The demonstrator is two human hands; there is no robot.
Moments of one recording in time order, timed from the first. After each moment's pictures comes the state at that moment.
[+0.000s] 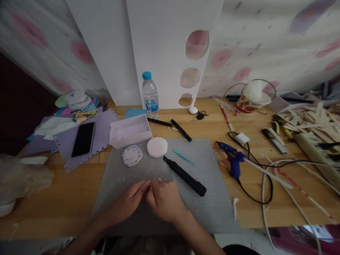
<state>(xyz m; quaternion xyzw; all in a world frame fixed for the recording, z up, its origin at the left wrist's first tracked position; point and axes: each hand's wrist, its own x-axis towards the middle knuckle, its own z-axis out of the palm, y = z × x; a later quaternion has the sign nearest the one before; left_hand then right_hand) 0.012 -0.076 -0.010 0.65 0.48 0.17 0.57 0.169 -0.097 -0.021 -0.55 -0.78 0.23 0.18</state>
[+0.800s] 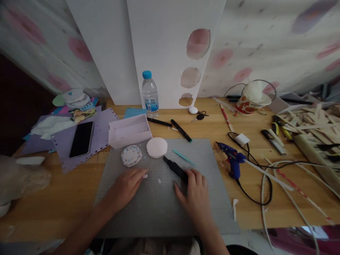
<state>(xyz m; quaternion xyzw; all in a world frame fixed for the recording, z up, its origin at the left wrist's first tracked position) -0.010 -0.048 -0.039 0.88 0.40 0.18 0.20 0.240 -0.118 -0.062 -0.69 -0.68 0.03 0.25</state>
